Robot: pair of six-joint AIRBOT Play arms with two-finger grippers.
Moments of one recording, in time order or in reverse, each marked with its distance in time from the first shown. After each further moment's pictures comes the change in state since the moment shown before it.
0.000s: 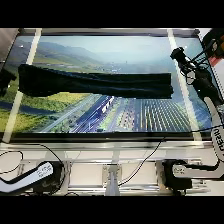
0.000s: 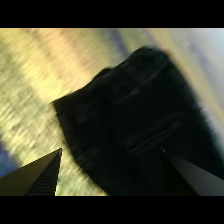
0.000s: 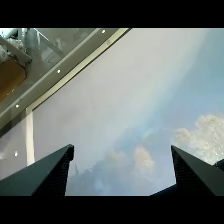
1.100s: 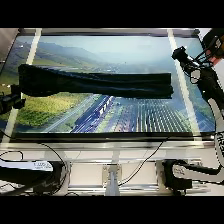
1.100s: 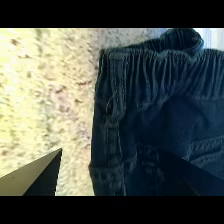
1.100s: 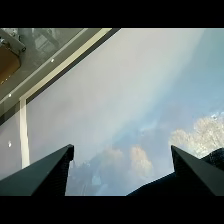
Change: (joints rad) left arm 0.166 -0.399 0.000 -0.967 0.105 0.551; right arm 0.000 0.056 0.000 0.036 0.084 -0.057
